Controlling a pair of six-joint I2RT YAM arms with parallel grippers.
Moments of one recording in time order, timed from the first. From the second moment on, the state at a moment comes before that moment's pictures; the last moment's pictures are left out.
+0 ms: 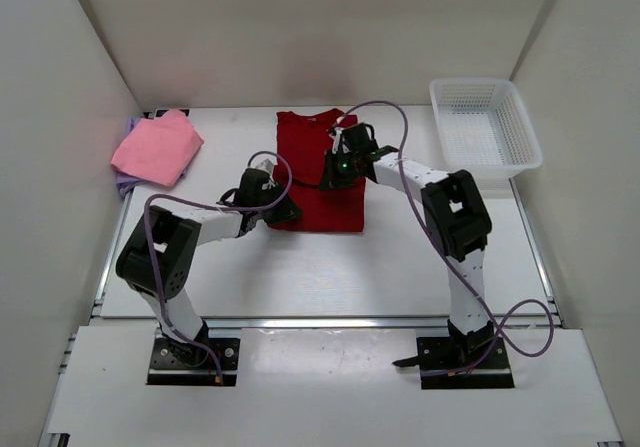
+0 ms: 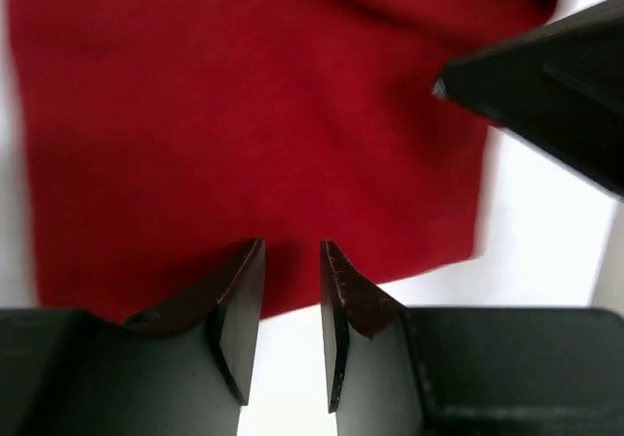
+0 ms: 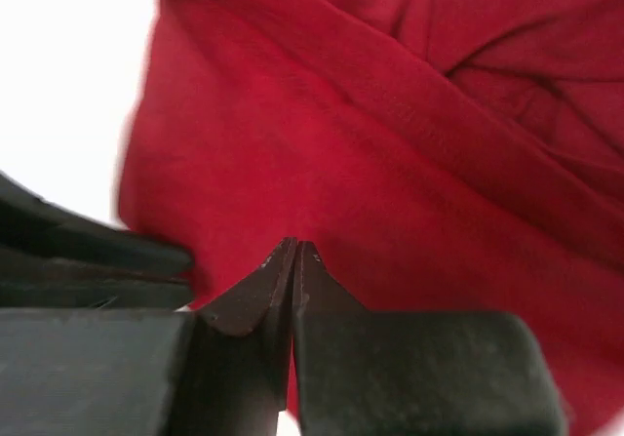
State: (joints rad) left arm -0.42 1.70 0.83 0.18 0.20 -0.76; right arm 0.48 2.10 1.57 -0.26 -0.41 0.36
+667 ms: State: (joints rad) left arm -0.40 1.57 0.65 0.23 0.27 -0.80; right arm 0.39 2.56 2.45 -0.62 -0.31 0.30
